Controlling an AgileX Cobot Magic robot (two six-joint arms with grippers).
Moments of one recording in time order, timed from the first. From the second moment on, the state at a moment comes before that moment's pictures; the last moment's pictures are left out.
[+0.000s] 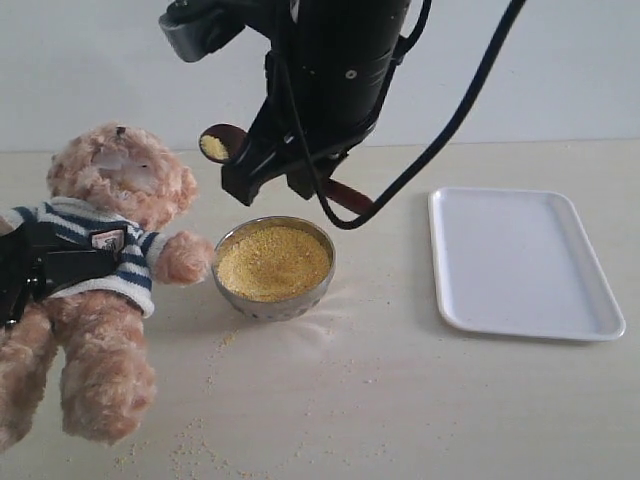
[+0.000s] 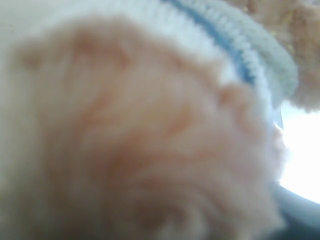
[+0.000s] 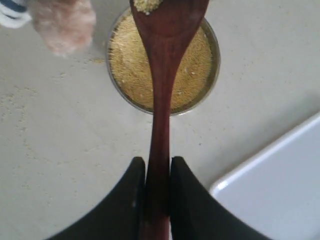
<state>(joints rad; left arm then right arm) 0.15 1.45 -0.45 -1.72 0.71 1.38 0.86 1.78 -1.73 -0.11 1.22 -0.12</state>
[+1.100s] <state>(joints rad) 0.15 1.45 -0.45 -1.72 0.73 1.35 1.06 1.93 -1.73 -0.59 0.90 -0.14</state>
